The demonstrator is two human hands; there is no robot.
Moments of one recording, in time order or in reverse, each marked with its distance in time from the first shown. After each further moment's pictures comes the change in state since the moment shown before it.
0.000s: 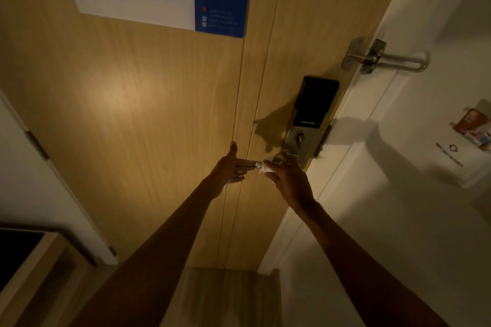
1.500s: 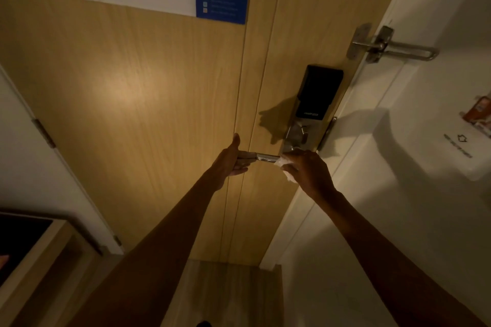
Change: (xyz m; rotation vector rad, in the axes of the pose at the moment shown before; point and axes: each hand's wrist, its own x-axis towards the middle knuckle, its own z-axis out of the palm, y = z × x) left_hand 0.012 -0.010 0.003 -0.086 0.057 0.001; right_hand -0.003 0.026 -0.037 -0.081 -0.093 0.029
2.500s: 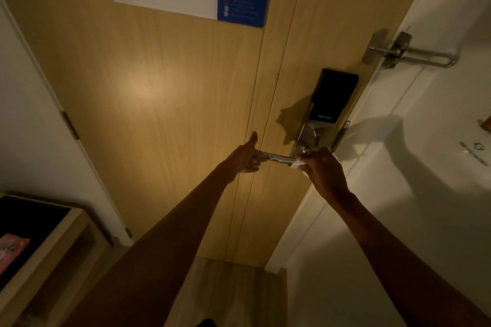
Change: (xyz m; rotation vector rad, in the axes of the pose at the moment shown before) left_hand -0.014 0.013 0.003 0.116 -0.049 0.006; right_hand -0.006 0.004 -0.004 0.022 0.061 0.027
